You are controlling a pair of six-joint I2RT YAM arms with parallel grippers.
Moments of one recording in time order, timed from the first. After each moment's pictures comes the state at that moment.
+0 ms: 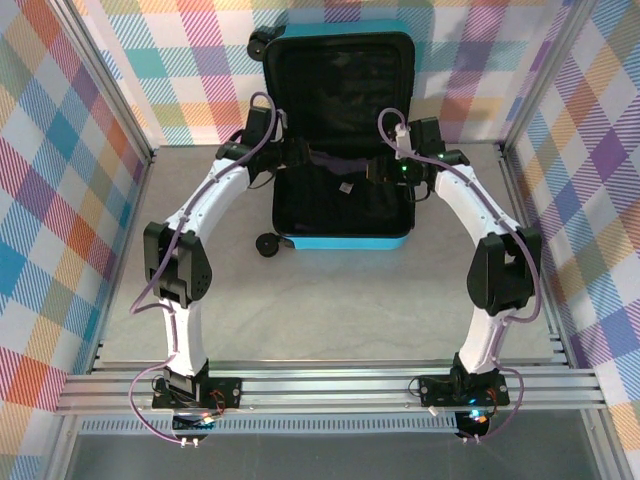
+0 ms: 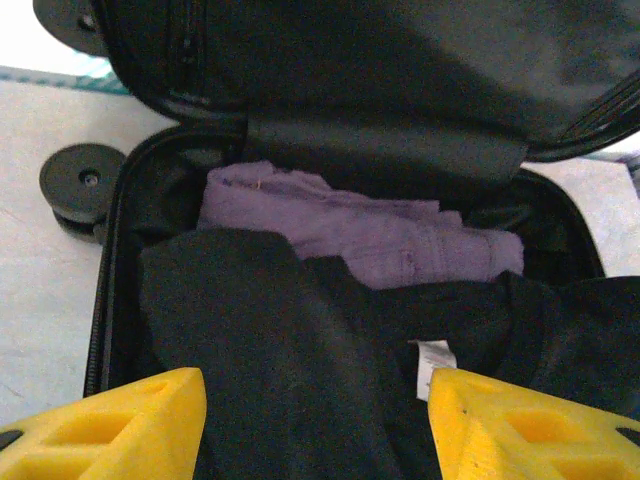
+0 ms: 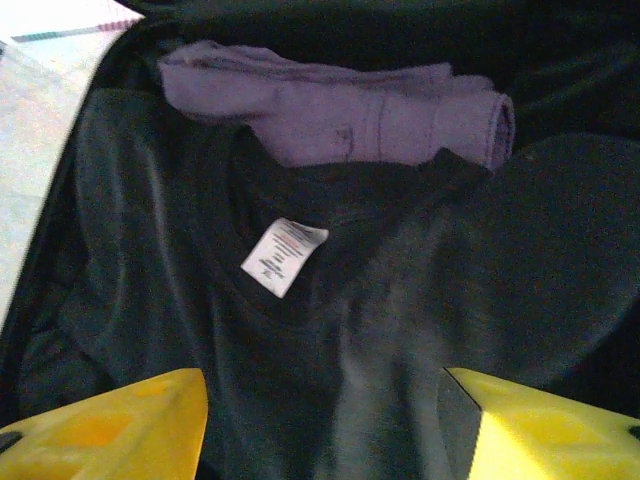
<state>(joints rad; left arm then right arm) -0.36 2.02 1.95 -0.58 0.08 -0.43 0.25 1.86 1.69 -0.63 -0.31 0.24</state>
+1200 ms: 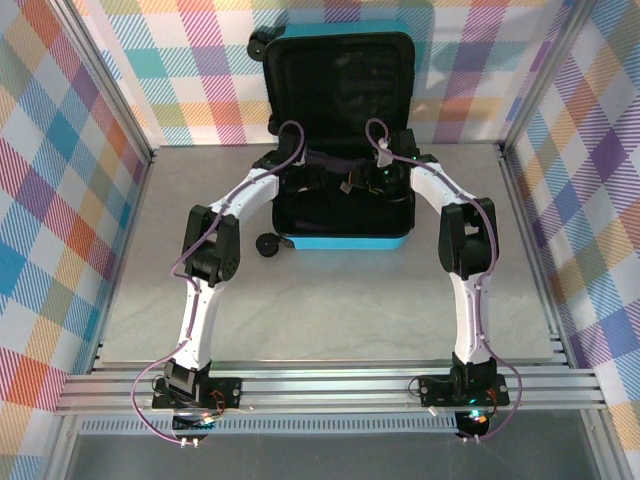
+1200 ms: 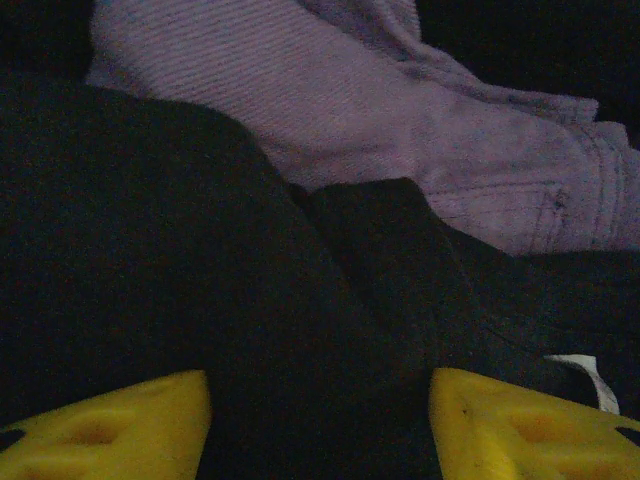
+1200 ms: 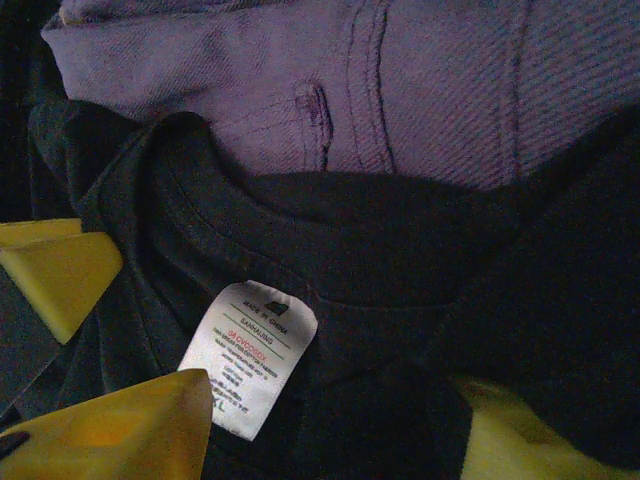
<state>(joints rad) -0.38 2.35 2.04 -0.53 0.11 -0.53 0.25 2.29 1.91 -0.54 -0.54 0.40</state>
